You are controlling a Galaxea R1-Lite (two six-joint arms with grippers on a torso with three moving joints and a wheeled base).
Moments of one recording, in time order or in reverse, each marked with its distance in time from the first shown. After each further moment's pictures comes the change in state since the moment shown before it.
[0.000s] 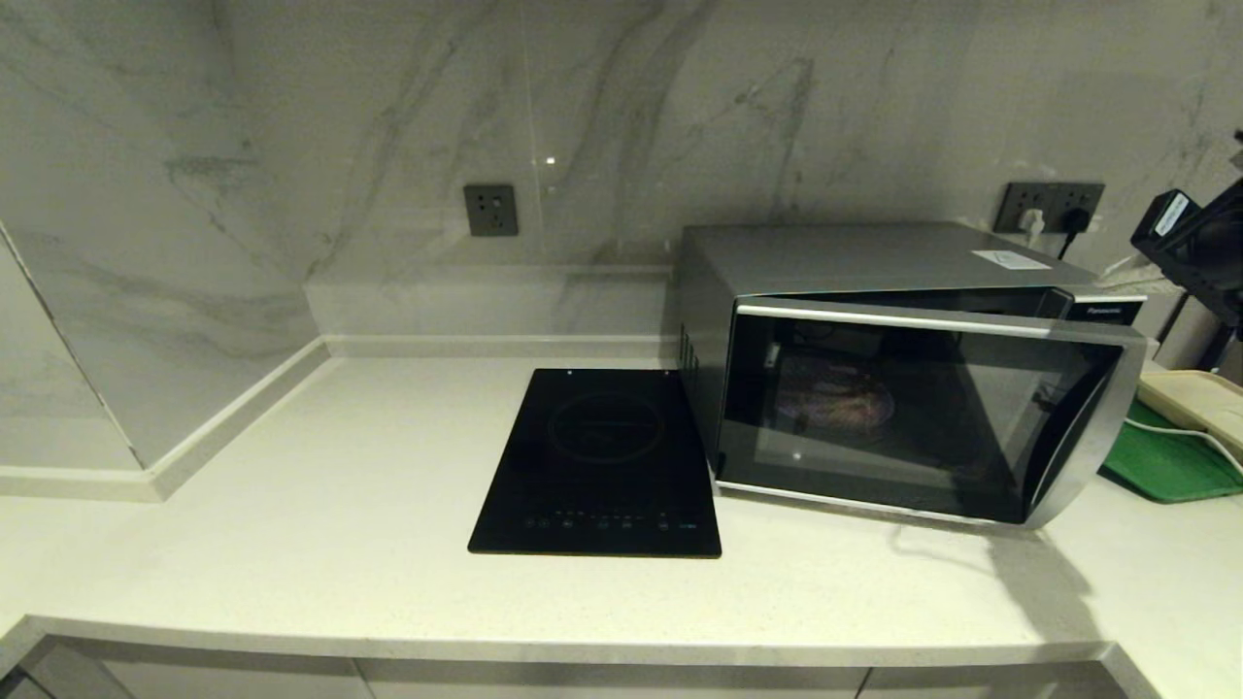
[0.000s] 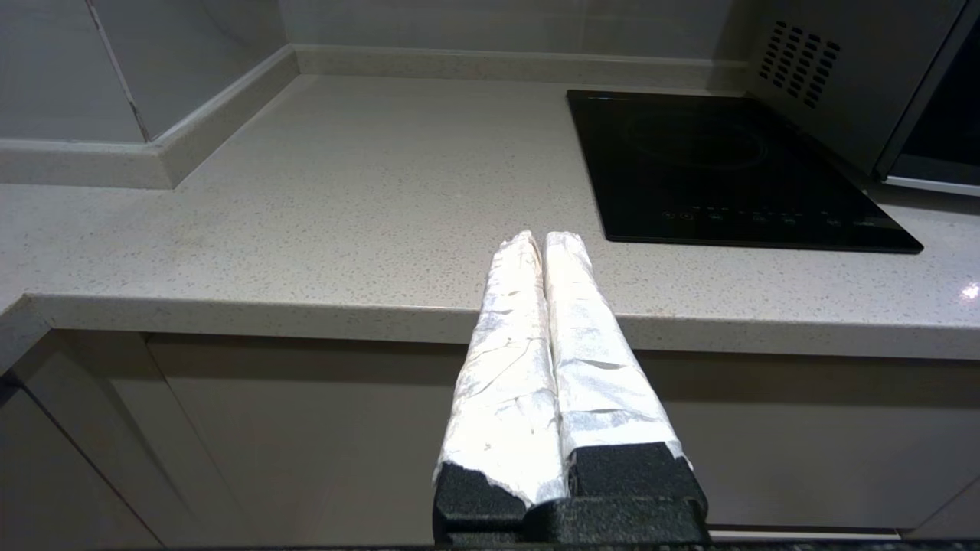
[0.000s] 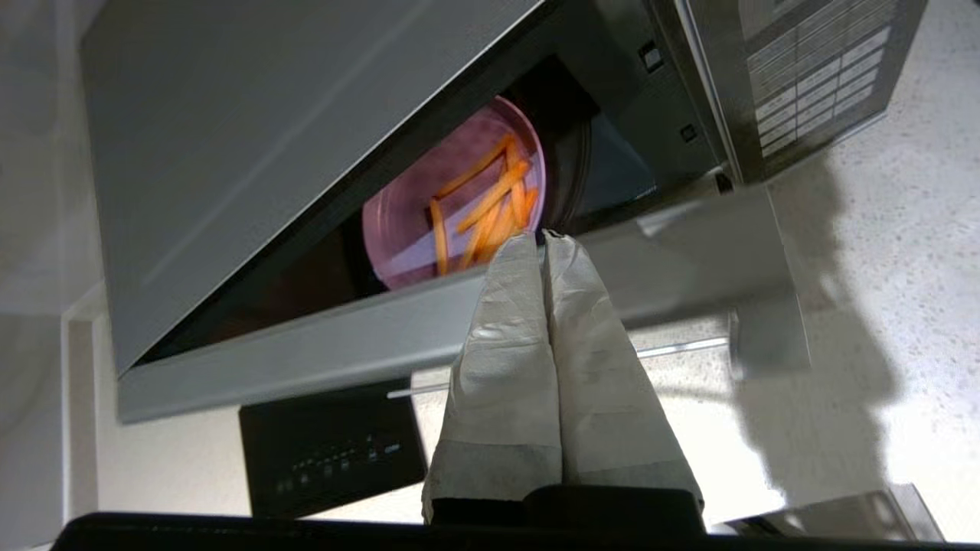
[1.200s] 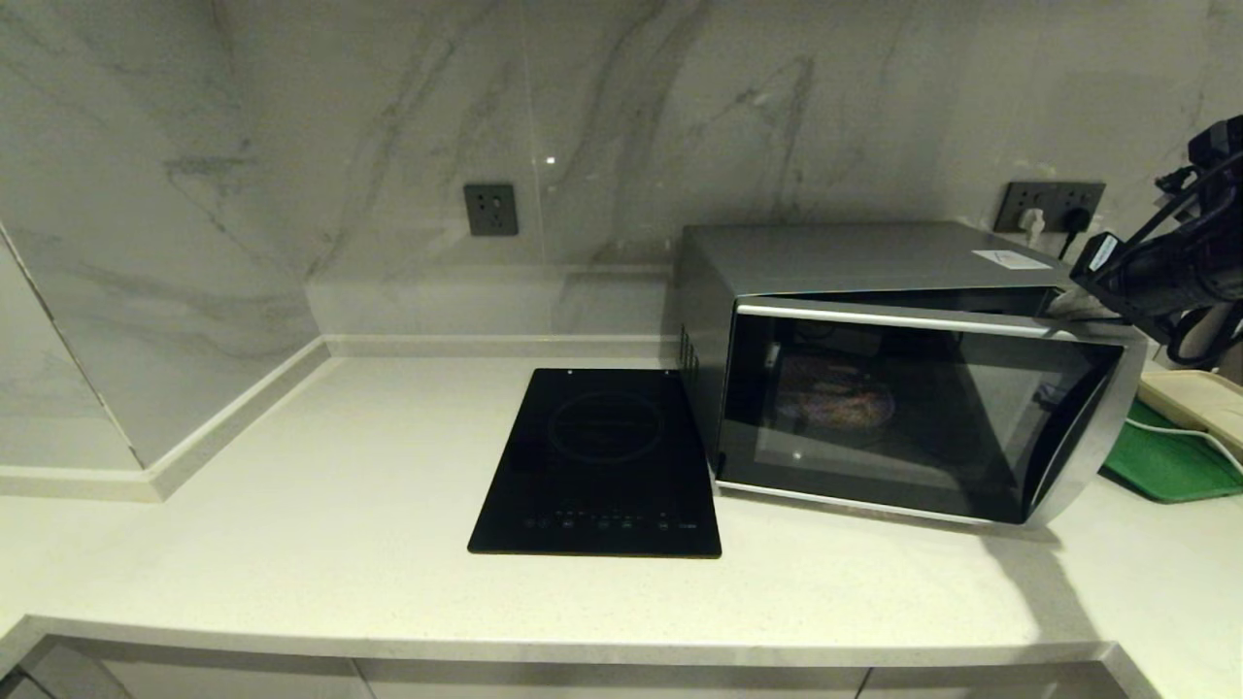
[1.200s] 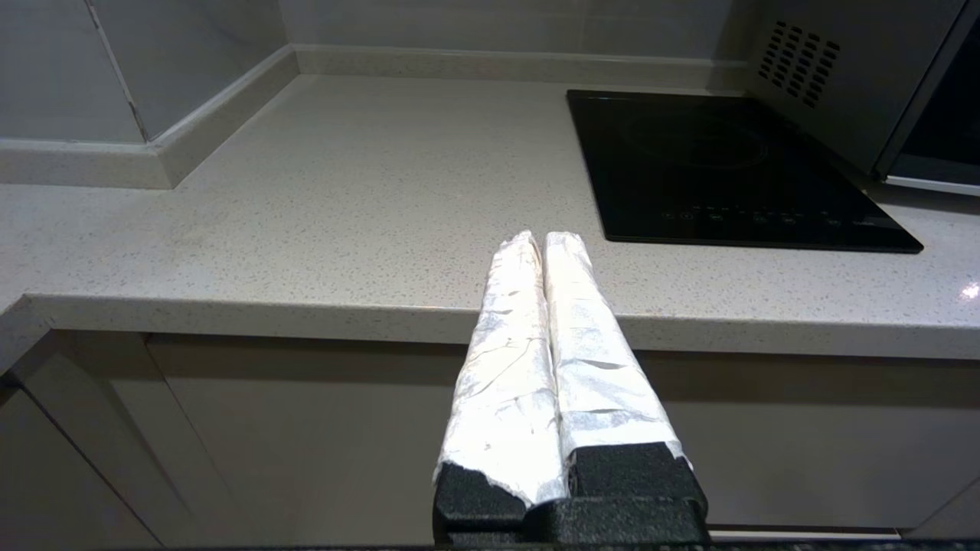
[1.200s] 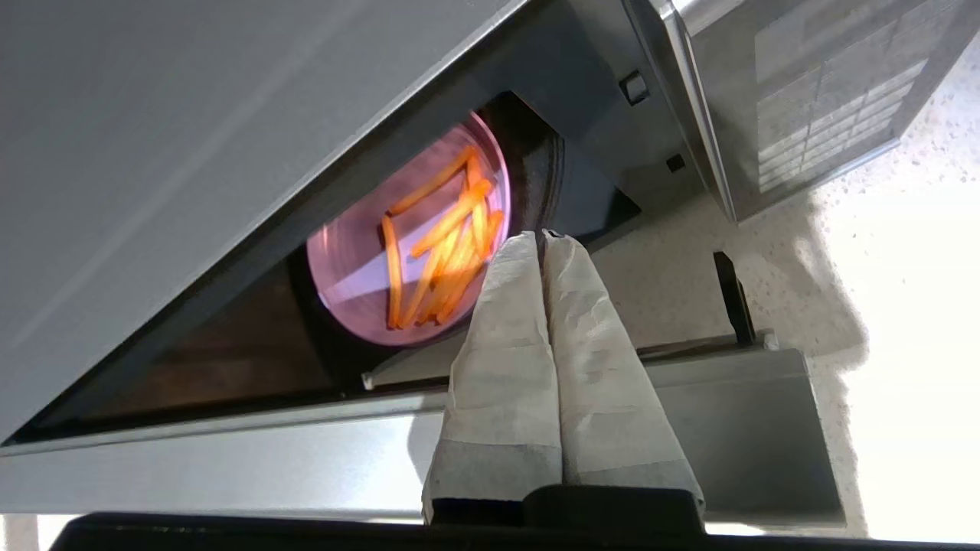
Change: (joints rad) left arm 0.000 0.000 0.000 0.000 0.000 0.000; right arm 0.000 0.168 -0.074 -0.036 -0.004 -0.045
